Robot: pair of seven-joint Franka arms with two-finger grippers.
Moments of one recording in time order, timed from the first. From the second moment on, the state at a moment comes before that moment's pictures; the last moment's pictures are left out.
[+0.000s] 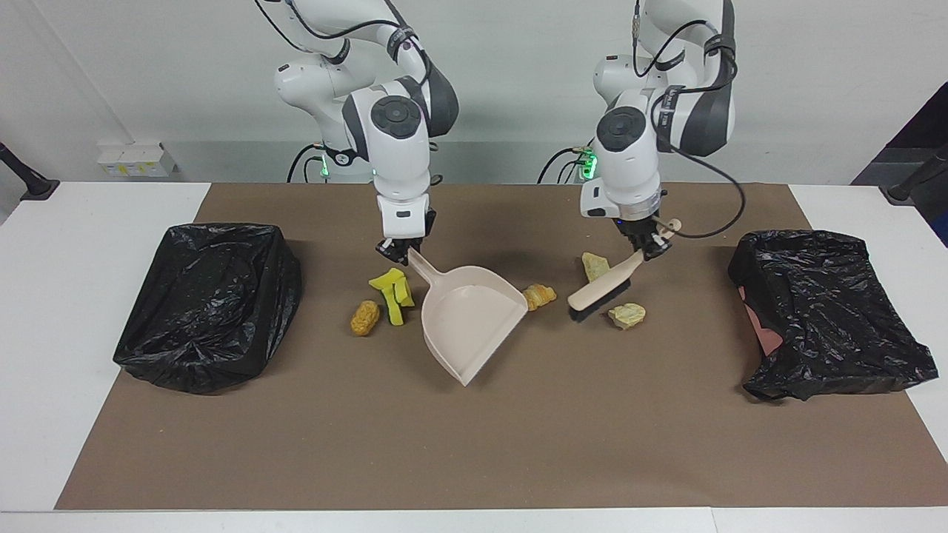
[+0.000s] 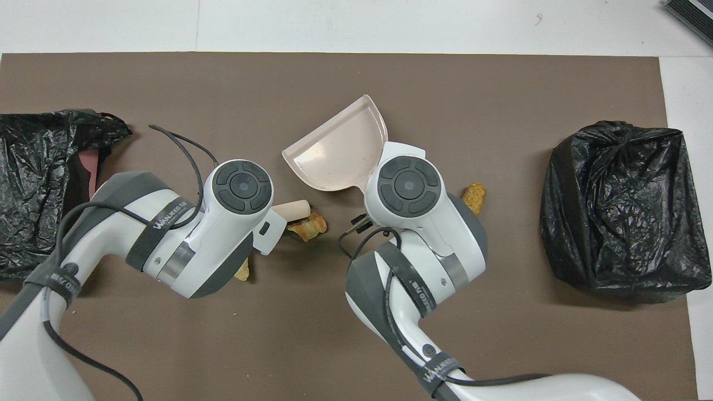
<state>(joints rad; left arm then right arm) -0.26 0.02 -0.13 -1.99 0.37 1.79 0.43 0.45 0.09 -0.03 -1.91 -0.04 1.92 -0.56</state>
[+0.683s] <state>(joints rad) -0.07 -0.13 -0.12 -2.33 0.20 1.90 -0.21 0.49 0.11 -0.03 -1.99 -0.08 1.98 -0.95</state>
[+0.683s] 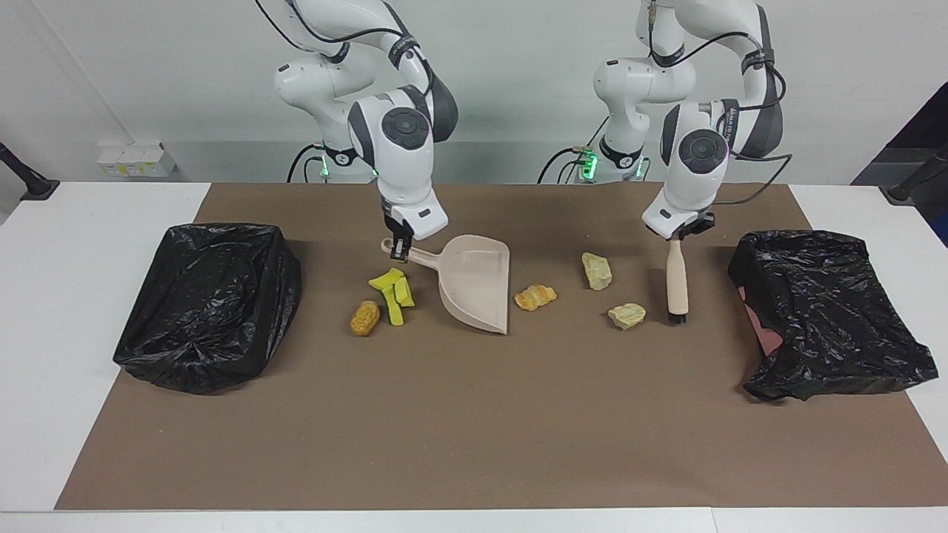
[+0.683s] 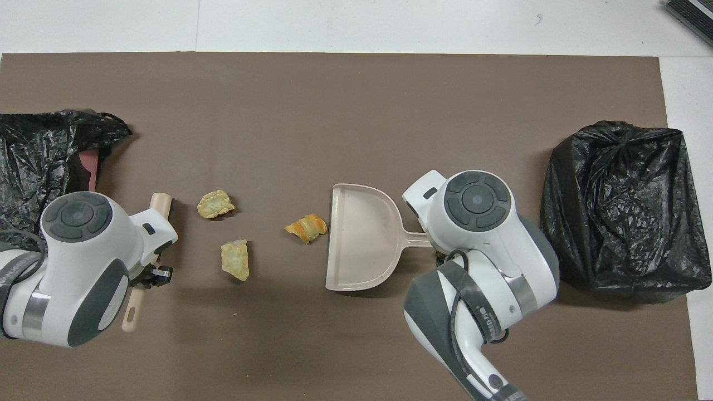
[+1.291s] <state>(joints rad) -0.24 -0.10 -0.15 -2.37 -0.02 2.04 -0.29 0.49 0.15 -0.03 -2.00 -0.08 2.05 -0.94</state>
